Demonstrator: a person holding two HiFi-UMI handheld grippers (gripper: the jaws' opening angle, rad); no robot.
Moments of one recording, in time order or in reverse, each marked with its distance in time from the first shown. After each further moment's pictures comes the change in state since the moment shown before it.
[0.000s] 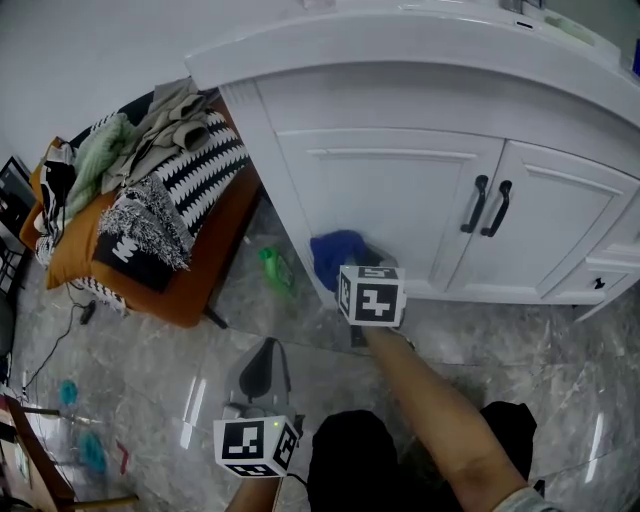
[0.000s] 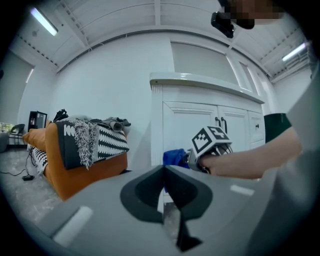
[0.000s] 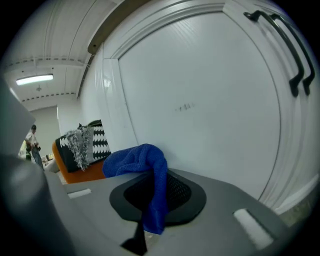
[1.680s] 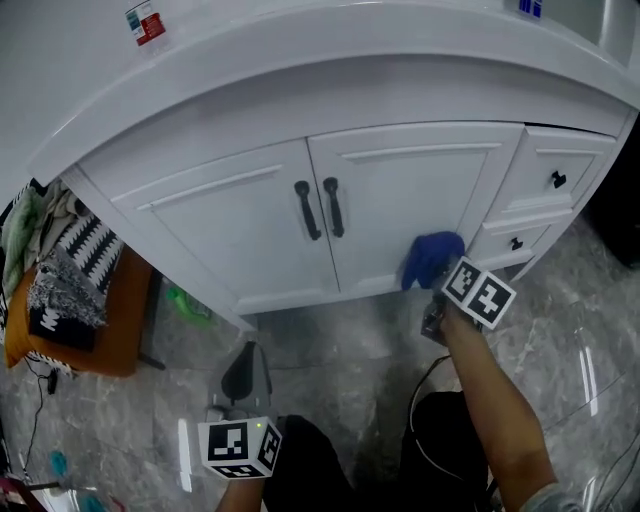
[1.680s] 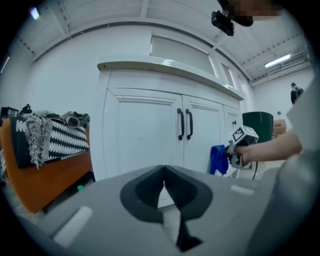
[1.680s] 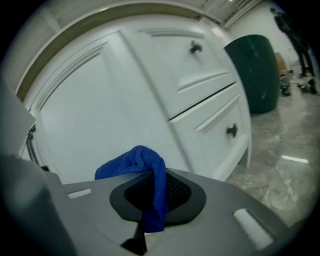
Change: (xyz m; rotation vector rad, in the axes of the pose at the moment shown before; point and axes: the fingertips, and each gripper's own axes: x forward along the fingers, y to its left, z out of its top) left arm 0.059 -0.166 0.000 0.059 0.029 -0.244; right arm -0.217 -0.404 -0.028 0.519 -0.185 -0.548
